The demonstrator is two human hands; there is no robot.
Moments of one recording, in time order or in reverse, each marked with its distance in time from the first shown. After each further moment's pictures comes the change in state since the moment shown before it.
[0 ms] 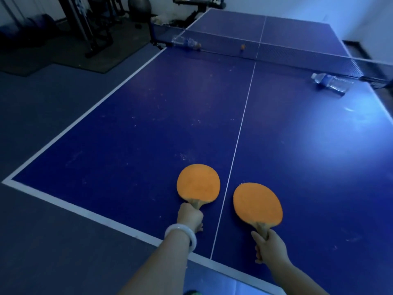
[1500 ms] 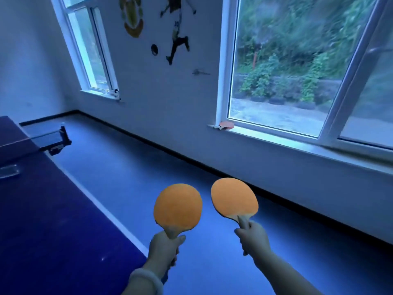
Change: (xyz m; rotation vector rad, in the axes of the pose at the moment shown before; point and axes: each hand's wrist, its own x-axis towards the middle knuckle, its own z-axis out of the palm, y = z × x) left_hand -0.481 0.021 0.620 0.596 -0.764 0.808; right_hand -0.192 0.479 -0.565 0.737 0.962 0.195
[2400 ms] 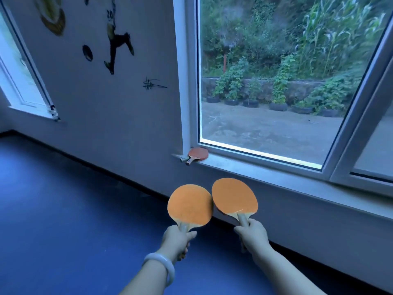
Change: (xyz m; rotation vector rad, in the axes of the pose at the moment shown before) left_hand 0.476 0.314 0.253 0.074 -0.244 0.014; right_hand 0.533 -0.158 -0.095 0.053 0.129 0.051
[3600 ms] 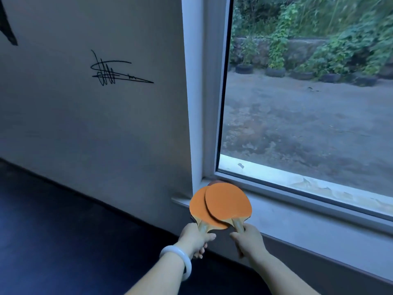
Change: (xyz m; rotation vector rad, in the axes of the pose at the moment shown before) left_hand 0.585 0.239 -0.058 0.212 -0.326 -0.114; right_hand 0.544 -0.192 0.238 -0.142 -0.014 0.161
